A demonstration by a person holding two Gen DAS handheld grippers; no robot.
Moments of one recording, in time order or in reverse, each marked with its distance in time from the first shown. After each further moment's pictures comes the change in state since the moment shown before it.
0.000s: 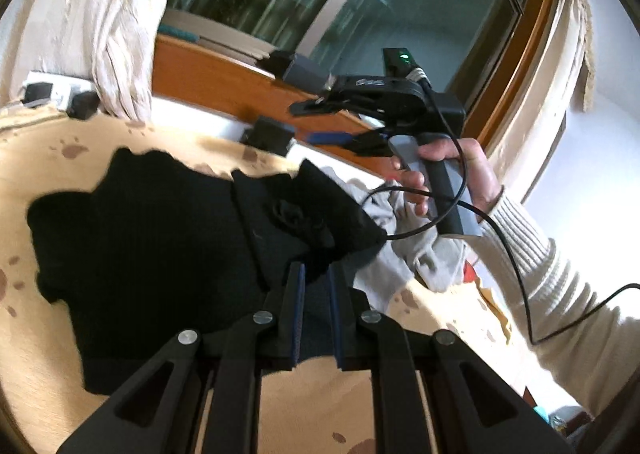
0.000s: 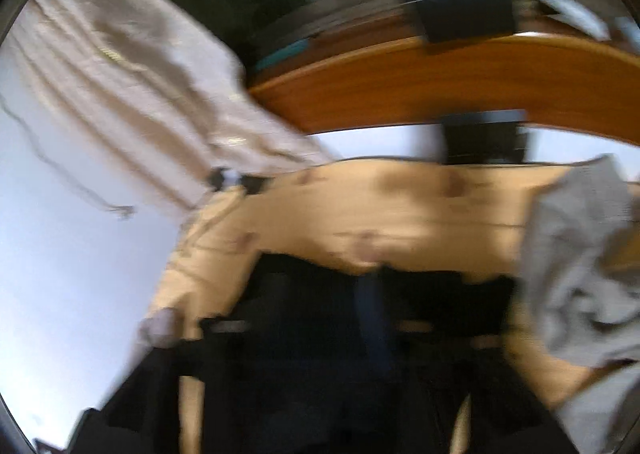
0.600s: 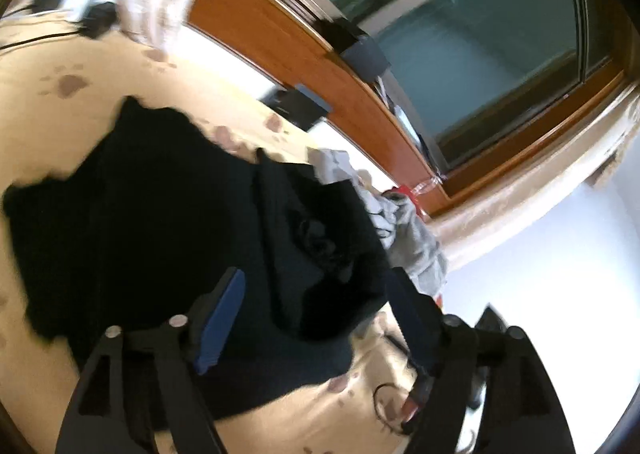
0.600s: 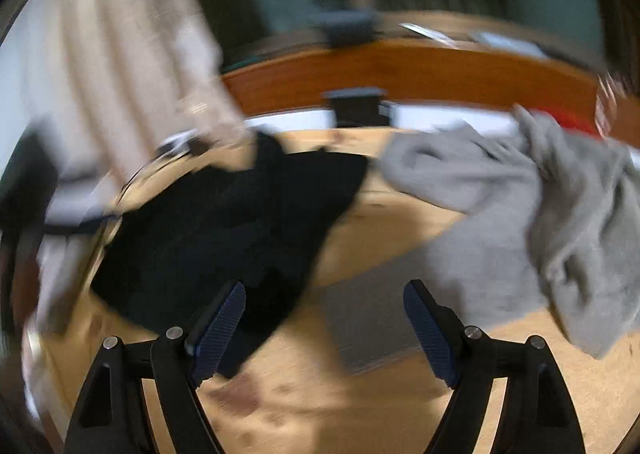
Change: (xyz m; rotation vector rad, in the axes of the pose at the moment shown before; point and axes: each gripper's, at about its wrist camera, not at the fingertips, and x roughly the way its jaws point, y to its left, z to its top) left arm 0.041 0.065 0.077 -0.348 0.225 -0.110; right arm -0.080 -0.018 -0.219 -0.188 -0.278 -0.269
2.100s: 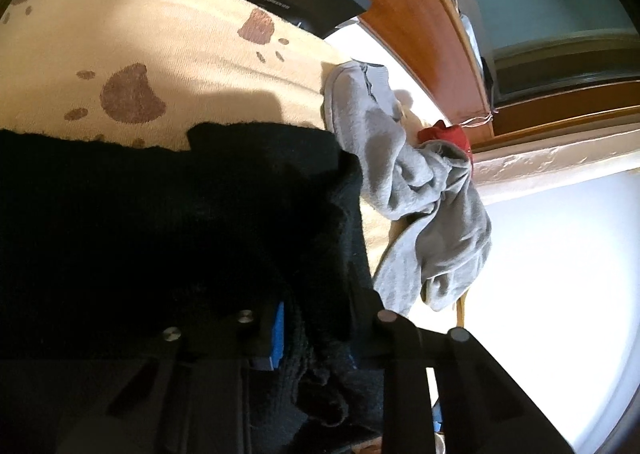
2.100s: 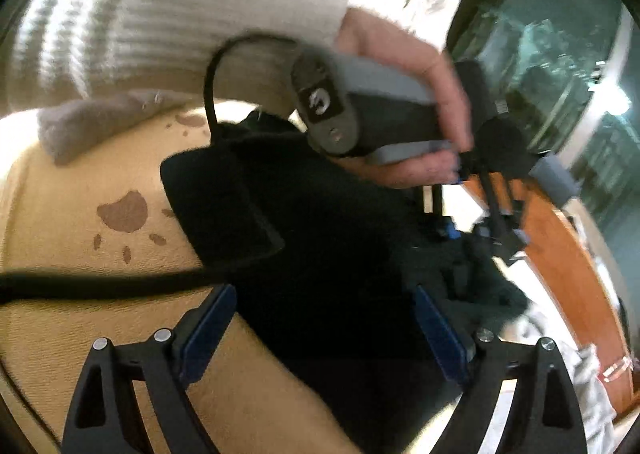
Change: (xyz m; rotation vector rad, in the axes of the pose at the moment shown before) left arm 0.163 0.000 0.074 -0.042 0.414 0.102; right arm 0.067 0.156 -0.017 -0.753 -0.084 -0.042
